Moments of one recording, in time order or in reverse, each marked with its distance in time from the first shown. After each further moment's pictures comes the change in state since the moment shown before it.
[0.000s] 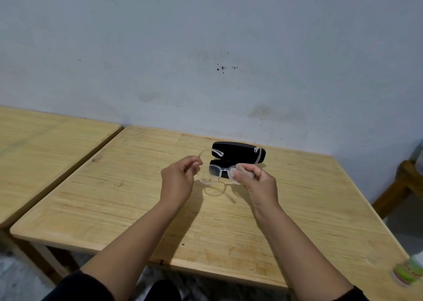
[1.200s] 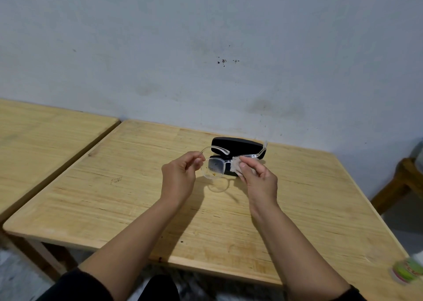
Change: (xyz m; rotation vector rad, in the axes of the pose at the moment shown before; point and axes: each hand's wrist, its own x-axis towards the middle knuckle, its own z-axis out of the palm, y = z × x) left_hand -0.002 -0.001 0.004 -0.035 0.007 0.067; right_hand 0.001 0.001 0.010 0.142 0.086 -0.031
